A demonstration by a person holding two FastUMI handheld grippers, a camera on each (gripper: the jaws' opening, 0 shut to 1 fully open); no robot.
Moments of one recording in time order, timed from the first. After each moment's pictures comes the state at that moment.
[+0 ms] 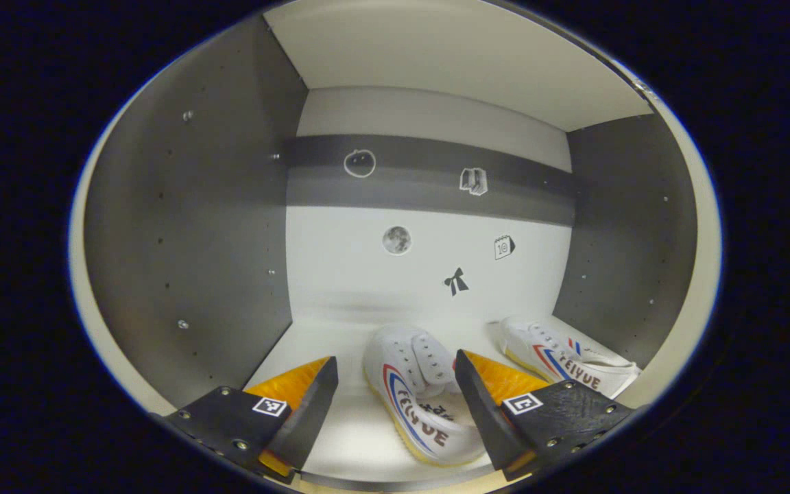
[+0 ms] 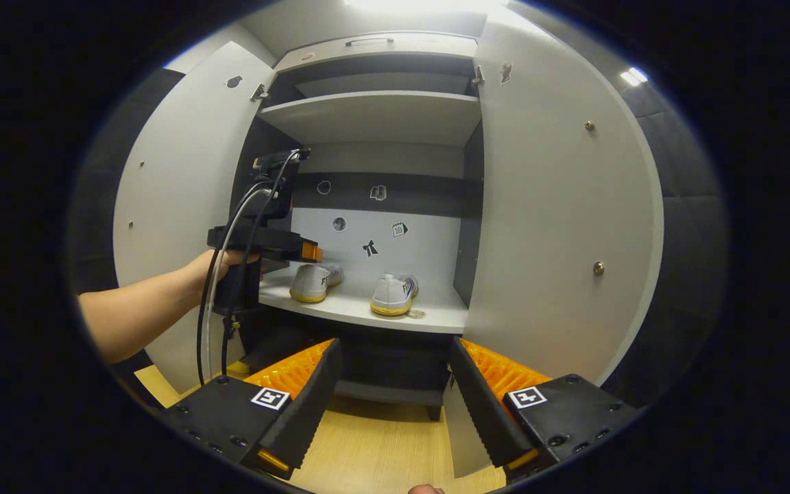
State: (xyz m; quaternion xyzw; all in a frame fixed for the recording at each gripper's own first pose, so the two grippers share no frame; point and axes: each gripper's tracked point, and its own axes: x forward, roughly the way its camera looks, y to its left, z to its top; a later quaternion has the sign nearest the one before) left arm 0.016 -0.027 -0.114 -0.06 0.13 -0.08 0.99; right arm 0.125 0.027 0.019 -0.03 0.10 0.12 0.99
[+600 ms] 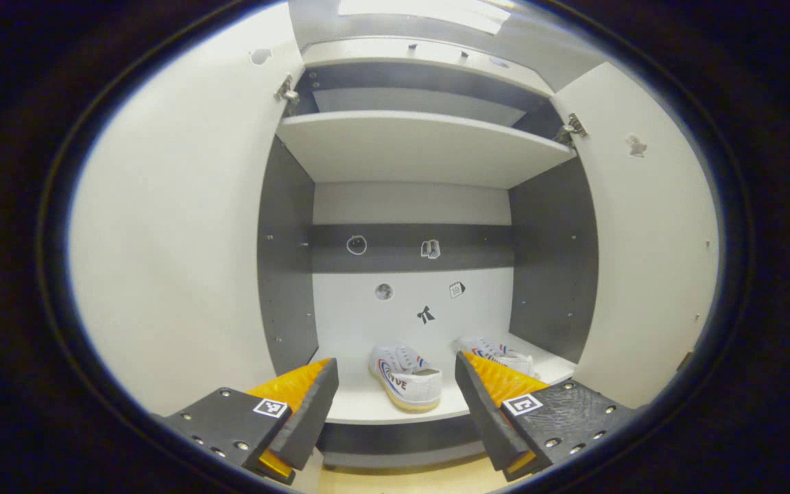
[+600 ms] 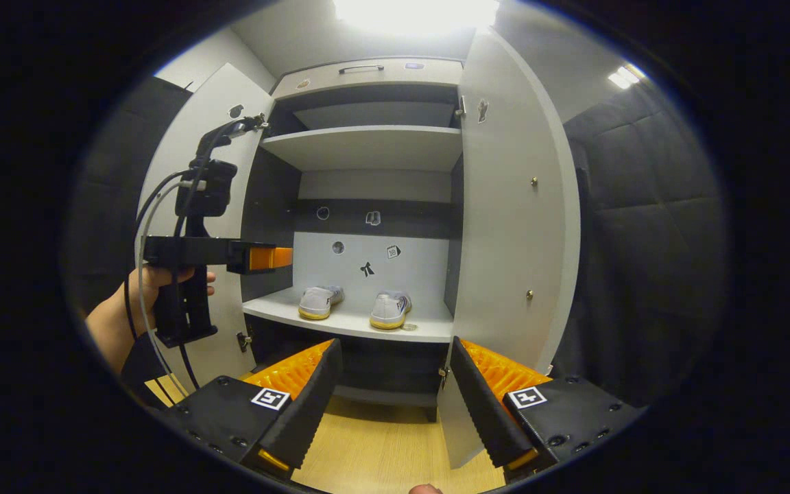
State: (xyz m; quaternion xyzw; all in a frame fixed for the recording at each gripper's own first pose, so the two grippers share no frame) left arm -0.168 -0.011 -0.016 -0.04 0.02 -0.08 1.00; right arm 0.076 0.012 0.059 -0.01 0.06 0.11 0.99
